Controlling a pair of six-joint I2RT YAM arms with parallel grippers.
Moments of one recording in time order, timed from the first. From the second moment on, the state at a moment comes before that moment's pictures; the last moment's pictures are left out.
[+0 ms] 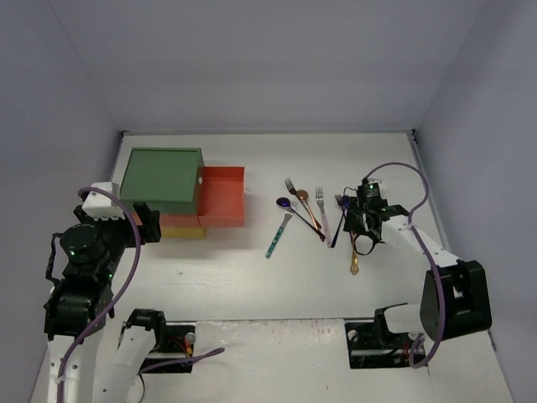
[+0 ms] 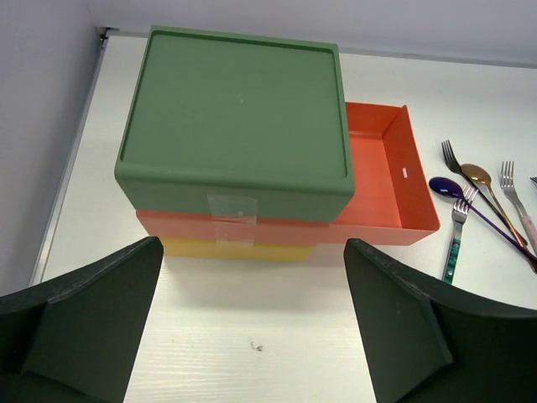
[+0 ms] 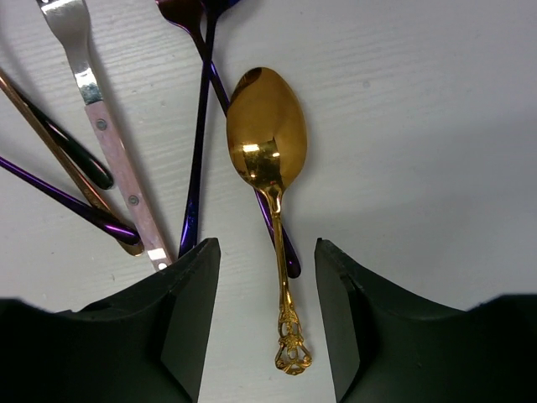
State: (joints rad) left arm -0.07 0.56 1.06 -0.75 -0.03 -0.12; right arm 0.20 1.32 0.77 -0.45 0.18 0.38
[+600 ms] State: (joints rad) left arm -0.09 0.45 0.82 -0.75 -0.03 -0.17; right arm 0.18 1.46 0.75 -0.44 0.17 0.40
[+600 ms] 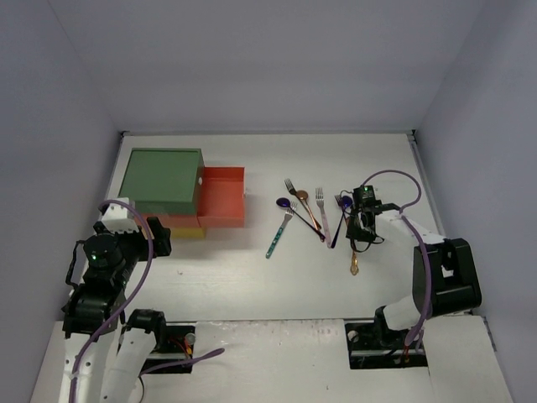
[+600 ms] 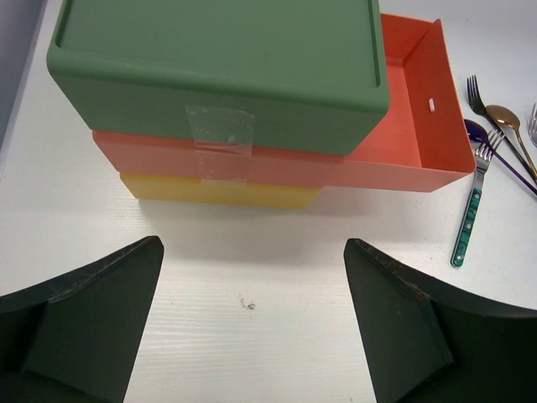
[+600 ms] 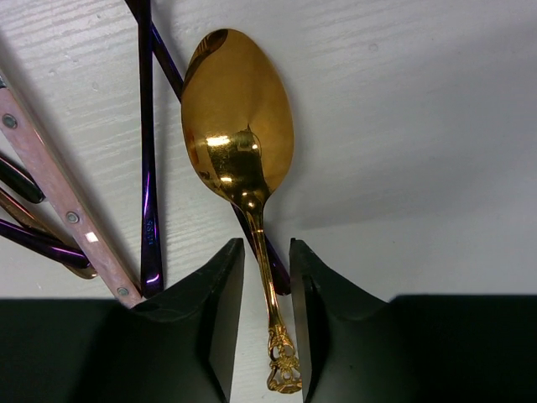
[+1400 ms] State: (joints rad) left arm -0.09 0.44 0.80 -0.74 -0.02 -0.18; right arm 0.18 1.42 0.75 -0.43 0.15 0.39
